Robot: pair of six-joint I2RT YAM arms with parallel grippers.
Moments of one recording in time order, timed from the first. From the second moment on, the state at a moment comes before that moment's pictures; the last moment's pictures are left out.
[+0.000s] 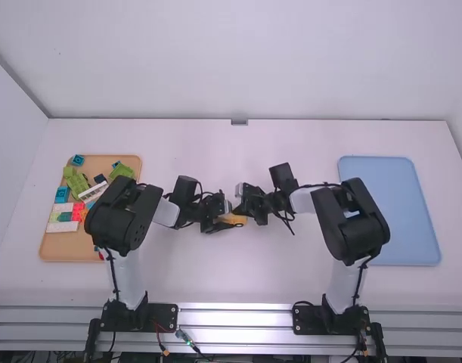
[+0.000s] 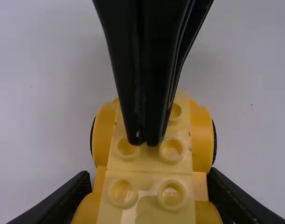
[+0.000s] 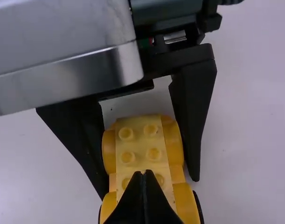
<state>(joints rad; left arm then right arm) -0.27 2.00 0.69 0.38 0.85 0.88 0.37 1.98 0.89 -0.02 -0.95 -0.90</state>
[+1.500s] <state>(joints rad) -0.22 1.56 0.97 -0.53 0.58 0.88 0.35 1.69 0.94 -0.24 -0.51 -0.72</state>
